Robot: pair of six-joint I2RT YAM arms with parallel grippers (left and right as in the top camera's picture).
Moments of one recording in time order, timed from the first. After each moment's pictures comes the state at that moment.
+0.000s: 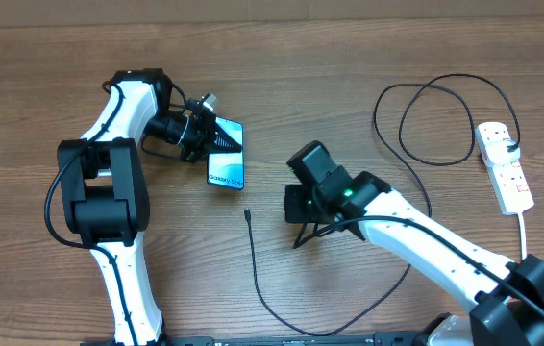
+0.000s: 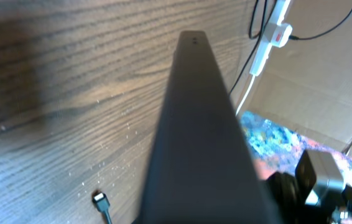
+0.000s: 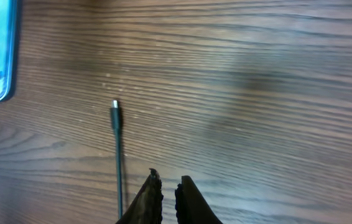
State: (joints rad) left arm 0.00 2.29 1.73 -1.28 0.99 0.05; right arm 0.71 1.58 1.03 -0.60 -0.12 0.68
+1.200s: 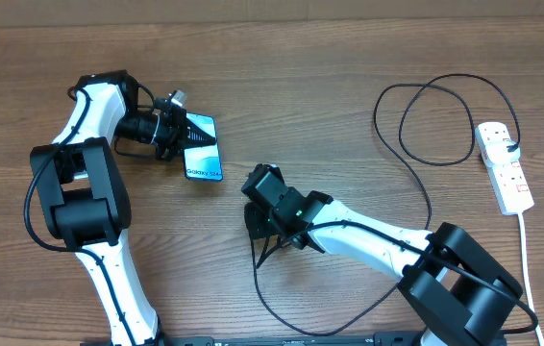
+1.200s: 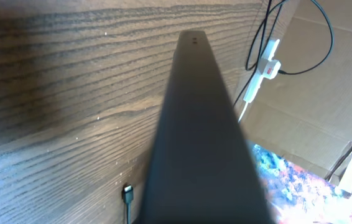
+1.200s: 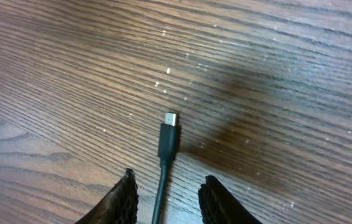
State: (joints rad) left arm 0.13 2.29 1.73 -1.28 0.98 0.04; right arm 0.88 1.80 1.03 -0.32 -0.05 0.66
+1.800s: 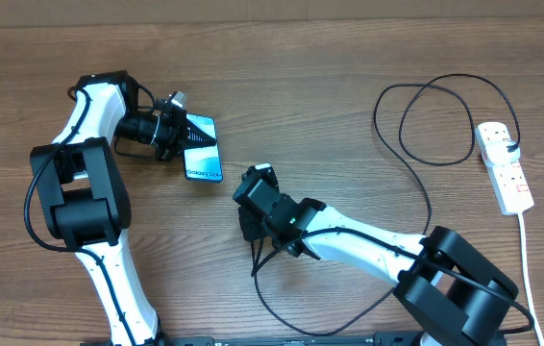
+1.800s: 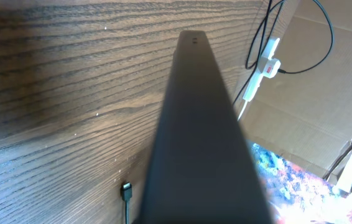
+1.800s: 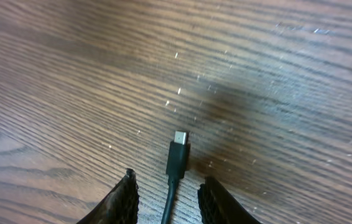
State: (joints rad) left arm 0.13 2.29 1.73 -1.29 0.98 0.04; right arm 0.92 1.81 1.03 -0.27 0.05 0.65
